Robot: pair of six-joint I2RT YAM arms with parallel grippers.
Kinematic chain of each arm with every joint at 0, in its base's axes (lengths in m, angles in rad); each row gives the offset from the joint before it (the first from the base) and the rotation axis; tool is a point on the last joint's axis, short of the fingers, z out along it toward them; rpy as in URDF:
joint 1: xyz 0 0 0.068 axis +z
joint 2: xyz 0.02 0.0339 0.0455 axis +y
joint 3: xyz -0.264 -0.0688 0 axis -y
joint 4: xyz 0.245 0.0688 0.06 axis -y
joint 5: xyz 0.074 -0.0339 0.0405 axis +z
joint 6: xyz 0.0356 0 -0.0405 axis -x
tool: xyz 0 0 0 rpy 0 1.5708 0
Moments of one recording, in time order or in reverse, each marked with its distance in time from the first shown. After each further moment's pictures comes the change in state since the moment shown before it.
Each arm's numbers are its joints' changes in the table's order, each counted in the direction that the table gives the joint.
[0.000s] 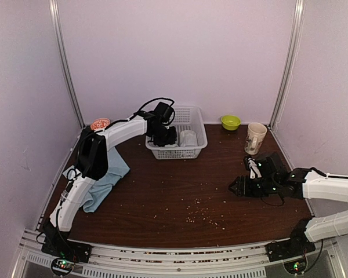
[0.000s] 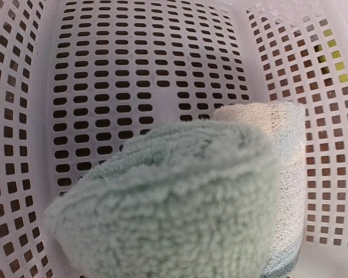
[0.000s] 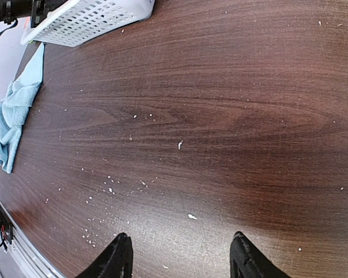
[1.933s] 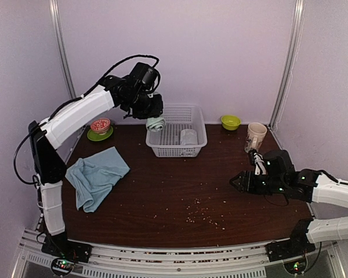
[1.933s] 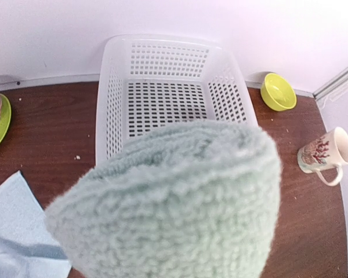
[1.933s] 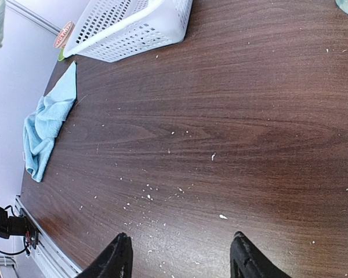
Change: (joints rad) left arm -0.094 -0.578 -0.228 -0.202 0.247 -0.031; right arm 0.045 -0.146 0.007 -0.021 -0.027 -0.061
